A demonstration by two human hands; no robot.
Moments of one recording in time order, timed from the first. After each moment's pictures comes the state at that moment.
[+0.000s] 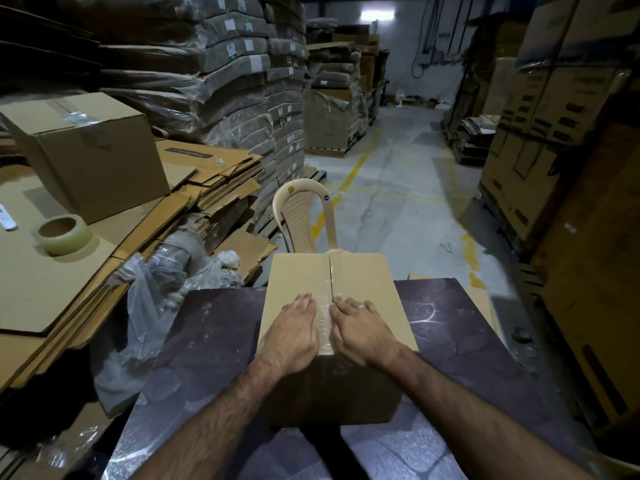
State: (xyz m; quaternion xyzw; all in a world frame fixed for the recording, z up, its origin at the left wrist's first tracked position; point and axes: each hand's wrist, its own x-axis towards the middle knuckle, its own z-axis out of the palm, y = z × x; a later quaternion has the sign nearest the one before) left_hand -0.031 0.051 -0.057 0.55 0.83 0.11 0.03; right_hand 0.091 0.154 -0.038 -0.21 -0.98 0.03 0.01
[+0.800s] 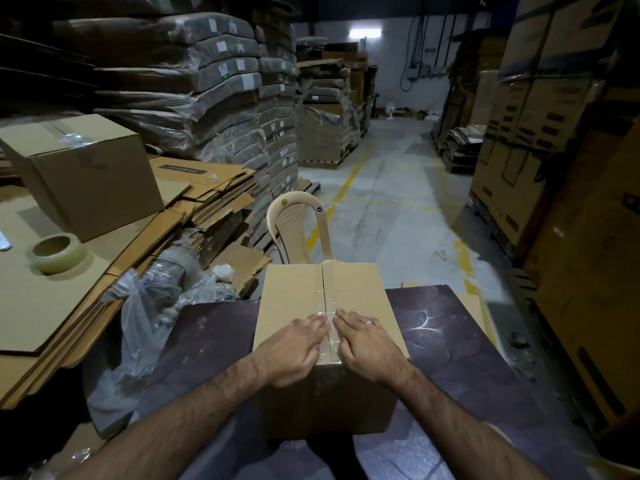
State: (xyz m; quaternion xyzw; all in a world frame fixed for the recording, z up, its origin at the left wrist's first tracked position) left_hand -0.031 0.044 -0.039 0.69 0.72 0.05 0.06; right_hand 0.113 0.164 -0.051 -0.23 -0.97 0.10 0.05
